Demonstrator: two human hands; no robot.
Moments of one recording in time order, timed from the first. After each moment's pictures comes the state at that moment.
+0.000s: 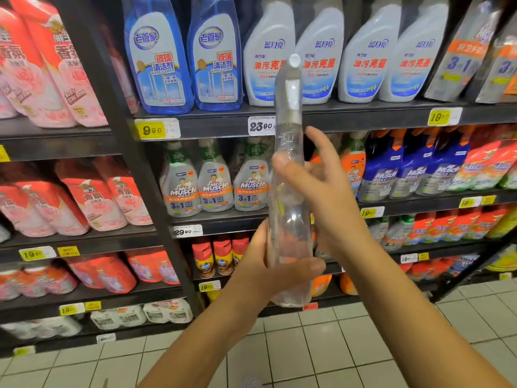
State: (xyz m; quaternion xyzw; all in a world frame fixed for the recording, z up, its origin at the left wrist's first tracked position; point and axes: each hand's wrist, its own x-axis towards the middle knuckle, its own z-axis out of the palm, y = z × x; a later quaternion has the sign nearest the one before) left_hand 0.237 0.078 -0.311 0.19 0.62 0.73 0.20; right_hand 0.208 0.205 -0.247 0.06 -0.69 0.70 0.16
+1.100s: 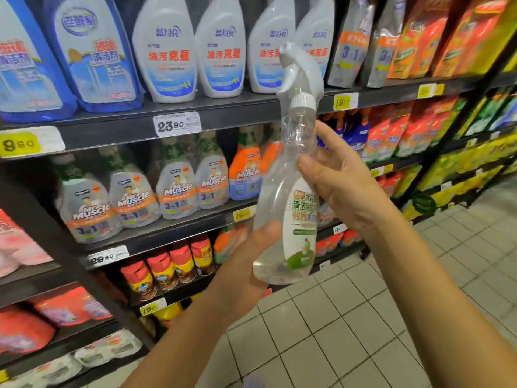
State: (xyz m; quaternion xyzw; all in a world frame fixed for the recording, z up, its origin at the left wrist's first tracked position) left_hand 0.219 0.154 -0.319 0.20 0.44 0.79 0.38; right_hand 0.232 0.321 -0.238 0.05 -0.67 0.72 0.15
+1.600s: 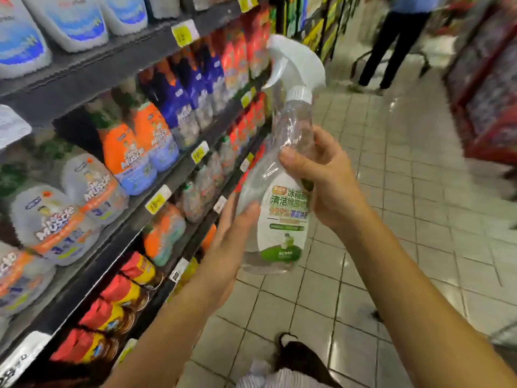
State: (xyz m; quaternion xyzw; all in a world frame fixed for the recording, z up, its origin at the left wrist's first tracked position) left_hand 0.215 0.135 -0.356 0.34 0.48 0.63 0.51; right_hand 0.334 0.253 -0.306 -0.23 -0.50 0.69 0.46
